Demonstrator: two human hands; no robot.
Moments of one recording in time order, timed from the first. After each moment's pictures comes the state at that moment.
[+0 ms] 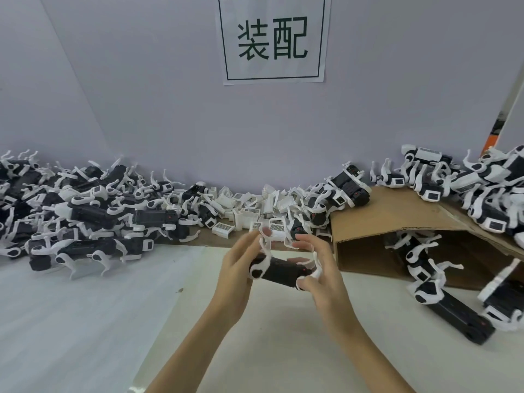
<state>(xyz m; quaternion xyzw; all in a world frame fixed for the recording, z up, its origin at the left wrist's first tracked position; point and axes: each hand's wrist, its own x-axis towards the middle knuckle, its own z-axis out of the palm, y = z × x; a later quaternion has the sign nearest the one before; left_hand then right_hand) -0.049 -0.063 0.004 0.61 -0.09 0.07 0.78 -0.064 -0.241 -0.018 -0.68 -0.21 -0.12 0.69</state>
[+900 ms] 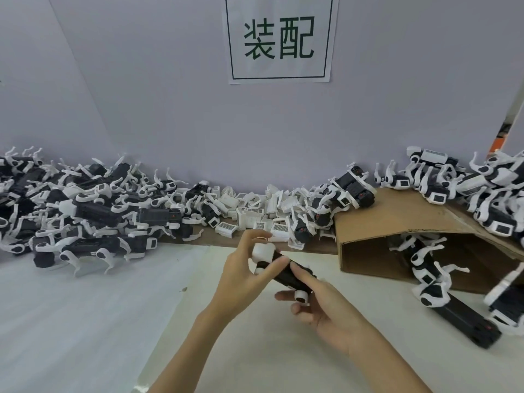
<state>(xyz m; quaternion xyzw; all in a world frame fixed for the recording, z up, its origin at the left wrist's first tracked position) -0.041 -0.048 -0.009 0.79 -0.18 0.19 0.56 -0.070 -0.231 -0.002 -0.56 0.06 0.21 0.80</state>
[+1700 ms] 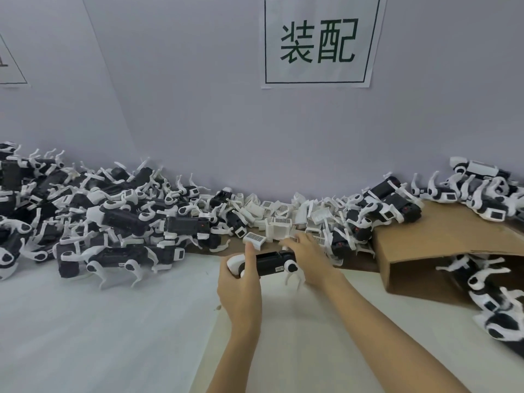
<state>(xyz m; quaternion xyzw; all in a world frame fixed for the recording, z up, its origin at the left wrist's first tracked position) -0.011 -0.010 -0.022 0.57 0.20 0.29 0.74 0.110 -0.155 -0.030 -0.96 -0.22 -0.11 0.12</state>
